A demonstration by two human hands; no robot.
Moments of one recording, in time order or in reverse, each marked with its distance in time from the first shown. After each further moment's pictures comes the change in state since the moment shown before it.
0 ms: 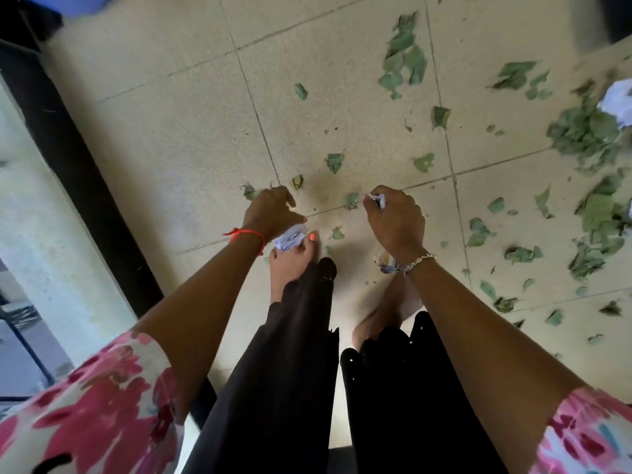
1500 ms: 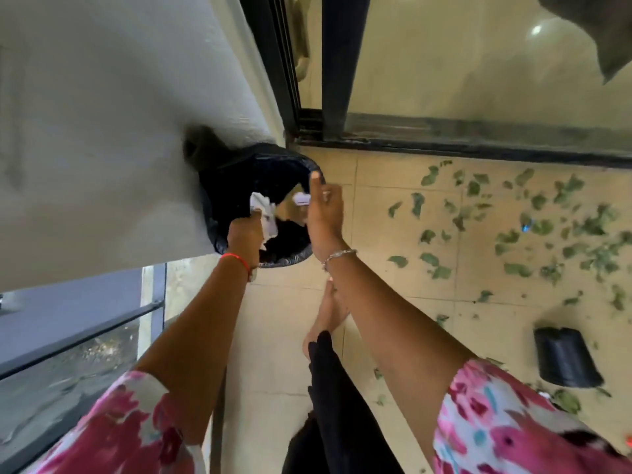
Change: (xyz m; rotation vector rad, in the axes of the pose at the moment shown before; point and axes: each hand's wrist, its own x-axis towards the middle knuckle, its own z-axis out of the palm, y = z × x) left_hand 0.027 -0.088 -0.471 -1.350 0.393 -0.598; right_hand 0.121 -0.580 -0.106 0.814 -0.093 -0.032
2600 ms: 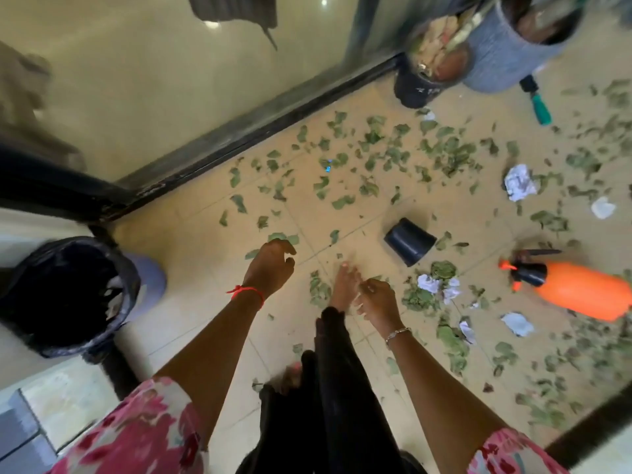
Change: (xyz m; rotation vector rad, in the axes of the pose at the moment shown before) left_hand -0.260 -0.093 0.275 1.168 -0.578 0.944; right_hand -0.120 0.130 -0.453 -0.163 0.289 0.360
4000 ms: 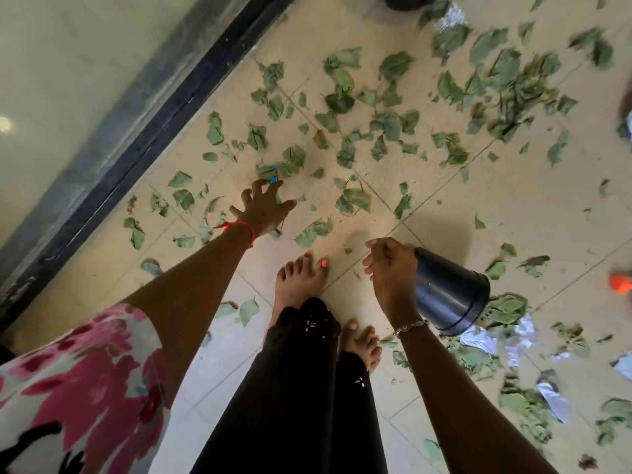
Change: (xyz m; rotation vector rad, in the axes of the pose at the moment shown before) left_hand 0.467 -0.067 0.189 0.378 -0.272 -0.175; right_hand 0.324 0.004 -0.032 0.407 0.241 -0.034
